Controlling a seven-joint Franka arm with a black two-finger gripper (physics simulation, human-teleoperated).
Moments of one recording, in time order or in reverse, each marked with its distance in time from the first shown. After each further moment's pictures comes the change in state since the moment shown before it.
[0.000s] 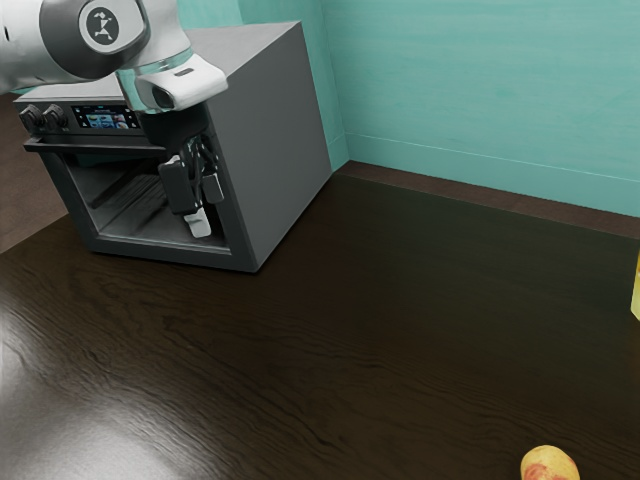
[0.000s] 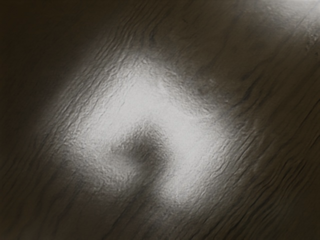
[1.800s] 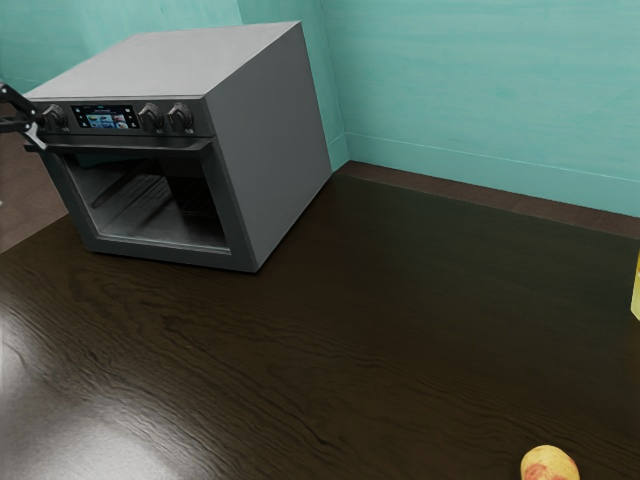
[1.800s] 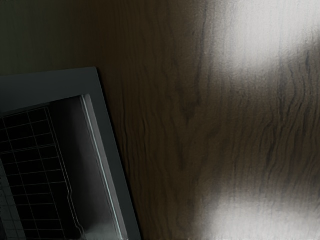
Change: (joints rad) arm -0.365 -0.595 0.538 -0.523 0.421 0.525 0.806
